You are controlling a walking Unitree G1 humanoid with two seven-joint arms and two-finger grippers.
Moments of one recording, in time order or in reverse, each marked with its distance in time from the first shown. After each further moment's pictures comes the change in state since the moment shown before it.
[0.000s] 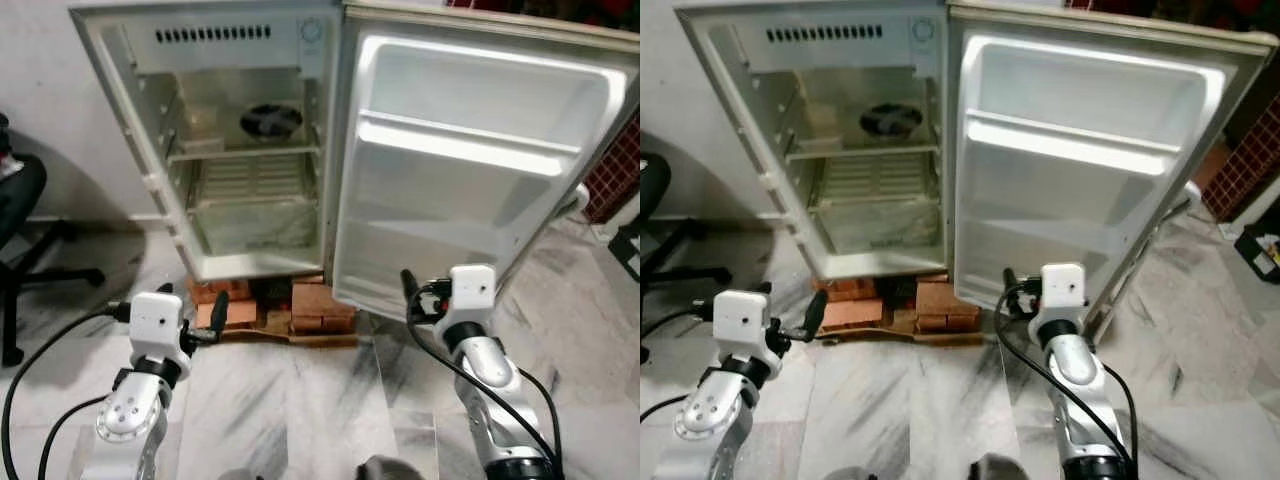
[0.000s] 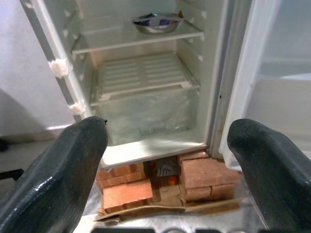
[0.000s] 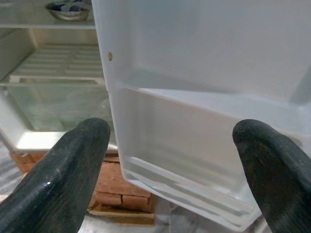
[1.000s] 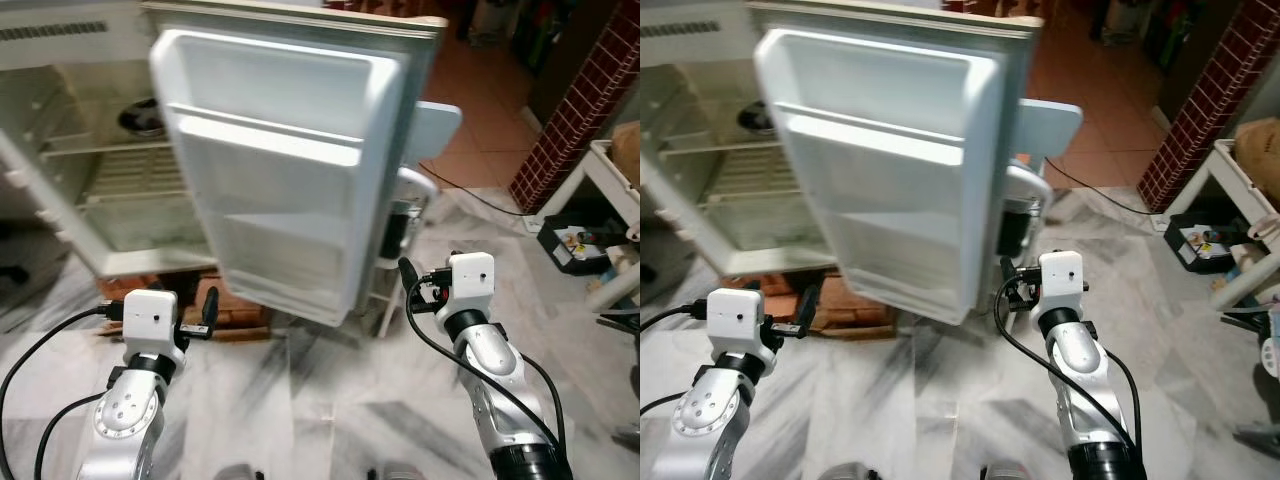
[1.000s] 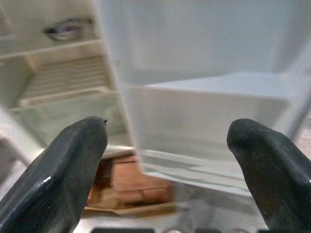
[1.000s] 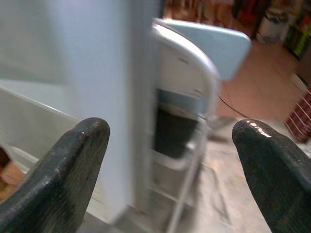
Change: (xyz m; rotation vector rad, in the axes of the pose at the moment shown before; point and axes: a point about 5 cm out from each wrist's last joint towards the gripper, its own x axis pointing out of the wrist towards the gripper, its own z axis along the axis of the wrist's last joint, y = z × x) left arm 0.005 -0.004 -0.001 -0.005 0.005 0.035; right arm 0.005 -0.012 0.005 -0.044 -0.022 0.007
